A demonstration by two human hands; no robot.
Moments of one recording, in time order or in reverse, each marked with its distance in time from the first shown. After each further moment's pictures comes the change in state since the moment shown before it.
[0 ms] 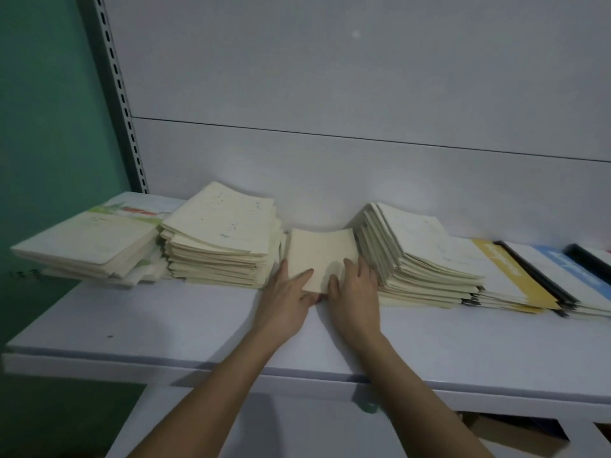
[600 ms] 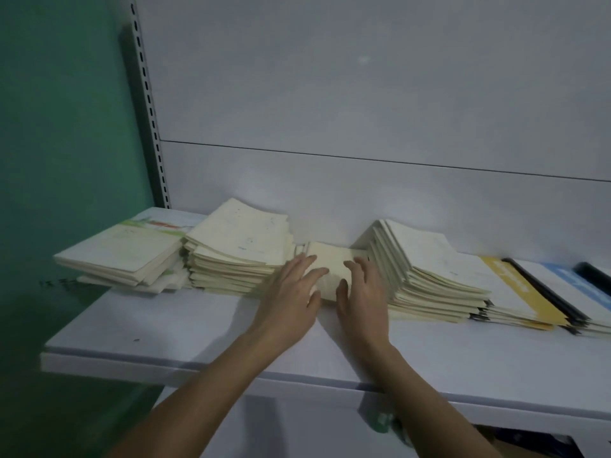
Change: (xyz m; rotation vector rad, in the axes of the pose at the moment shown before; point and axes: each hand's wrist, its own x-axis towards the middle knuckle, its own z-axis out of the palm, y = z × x) left_hand -0.019 0.012 -0.045 0.108 0.190 0.317; right_hand -0.001 -0.009 -0.011 0.112 0.203 -0.234
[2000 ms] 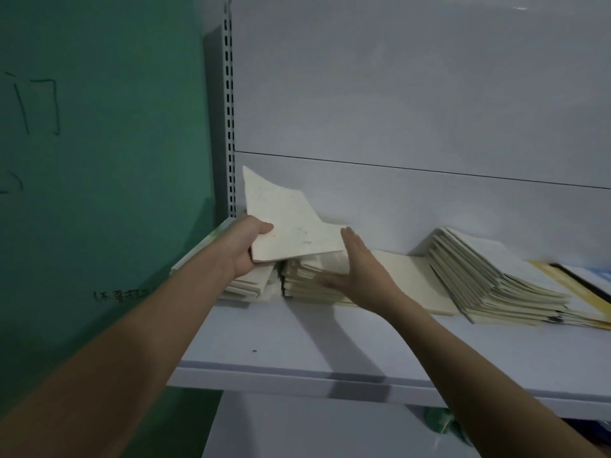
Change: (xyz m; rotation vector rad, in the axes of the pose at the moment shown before) left_hand 0.018 -0.153 -0.205 -1.277 -0.064 -0.829; right_hand 0.043 -0.178 0.030 0.003 -0.507 0.009
